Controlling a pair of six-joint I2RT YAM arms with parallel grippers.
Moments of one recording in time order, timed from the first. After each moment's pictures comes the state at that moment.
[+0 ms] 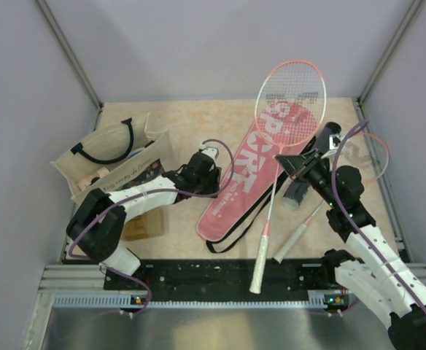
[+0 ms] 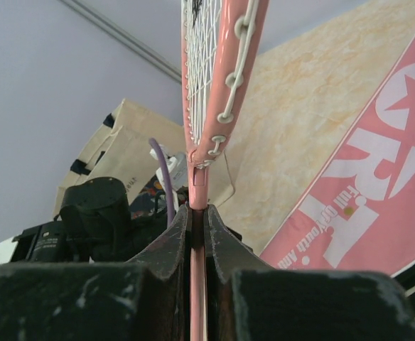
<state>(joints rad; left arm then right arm) -0.70 1.53 0.92 -0.20 -0.07 -0.41 0.33 0.73 0.54 0.22 -0.22 0.86</state>
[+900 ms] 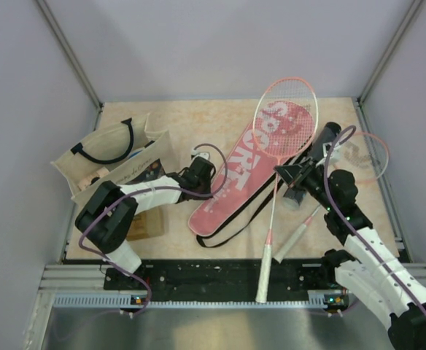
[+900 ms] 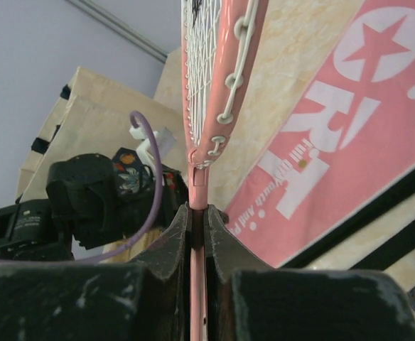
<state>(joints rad) -0.69 1.65 0.89 -0.18 -0.12 -0.56 0.33 0.72 0.48 0.16 -0.23 0.83</state>
